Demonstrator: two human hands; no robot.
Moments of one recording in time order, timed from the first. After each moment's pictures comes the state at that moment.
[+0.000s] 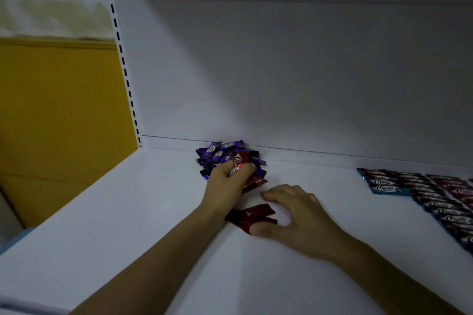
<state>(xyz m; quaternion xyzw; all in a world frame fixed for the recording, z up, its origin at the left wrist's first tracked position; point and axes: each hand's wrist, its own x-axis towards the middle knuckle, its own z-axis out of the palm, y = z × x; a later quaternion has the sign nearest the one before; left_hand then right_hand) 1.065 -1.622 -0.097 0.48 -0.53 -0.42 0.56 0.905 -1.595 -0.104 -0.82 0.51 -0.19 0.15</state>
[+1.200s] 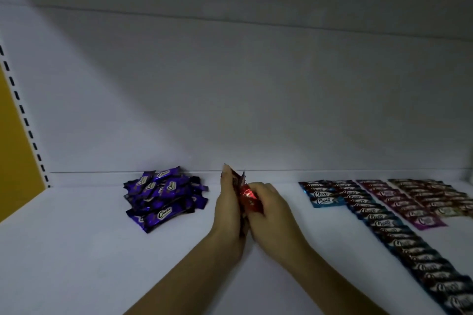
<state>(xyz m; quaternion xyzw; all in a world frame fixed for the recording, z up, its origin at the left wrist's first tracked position) 0.954 -1.650 -0.094 0.31 -0.30 -0.73 0.52 0.879 -1.621 -0.091 -0.66 0.58 -0.44 0.18</state>
